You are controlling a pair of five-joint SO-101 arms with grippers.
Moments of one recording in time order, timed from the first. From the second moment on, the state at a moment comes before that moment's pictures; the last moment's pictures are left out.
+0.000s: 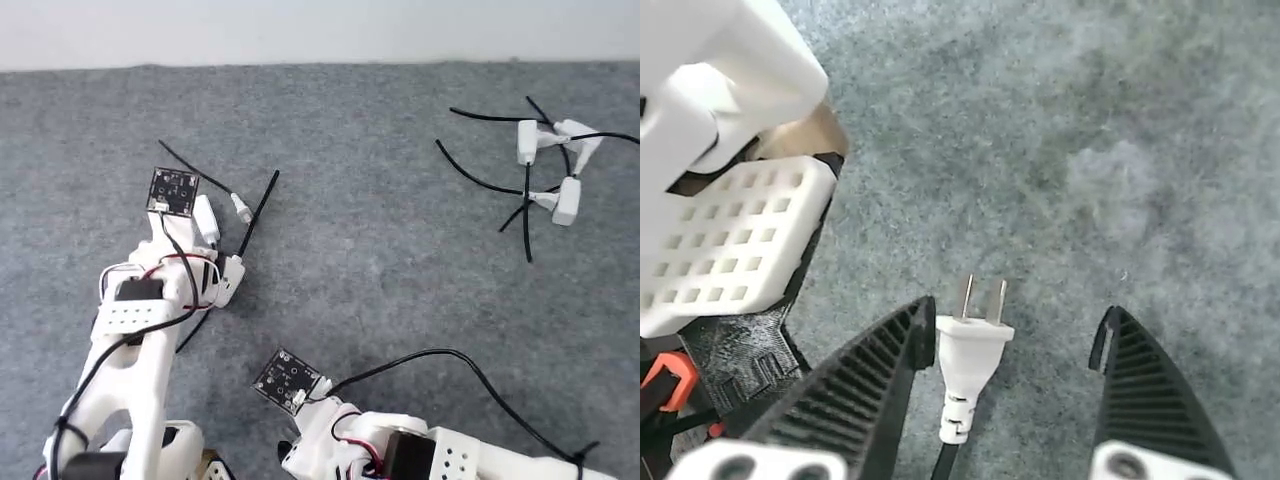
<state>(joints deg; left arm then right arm) -6.5 -24.6 58.9 33.9 -2.0 -77.1 -81.1 84.0 64.0 -20.6</state>
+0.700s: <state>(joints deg) -6.5 -23.0 58.0 32.5 -1.8 -81.5 -81.2 92.6 60.9 -18.2</state>
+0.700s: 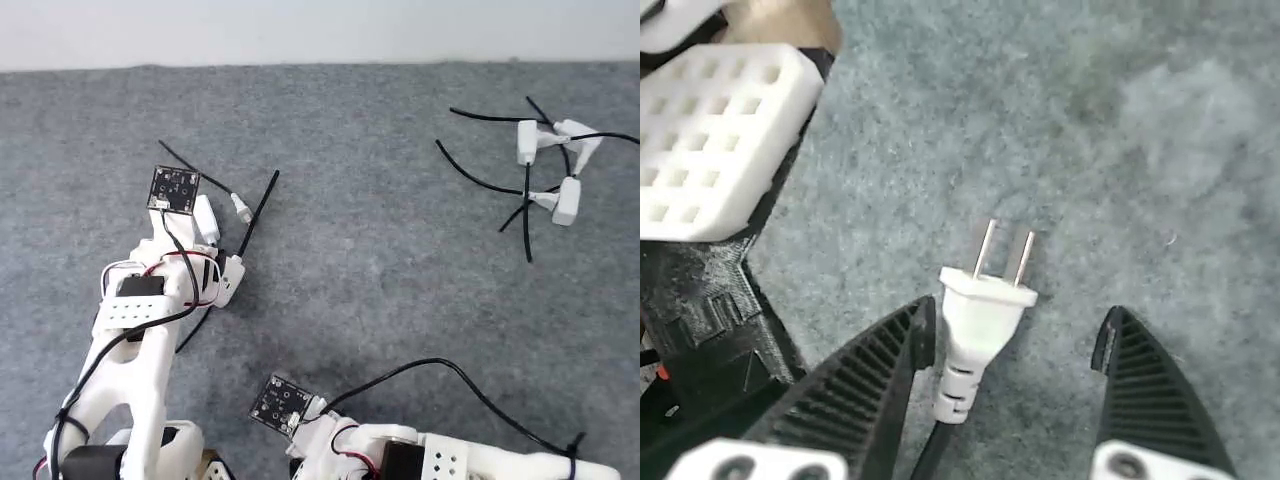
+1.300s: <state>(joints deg) -6.5 -23.0 58.0 32.5 -1.8 -66.7 -81.1 92.8 60.8 -13.4</state>
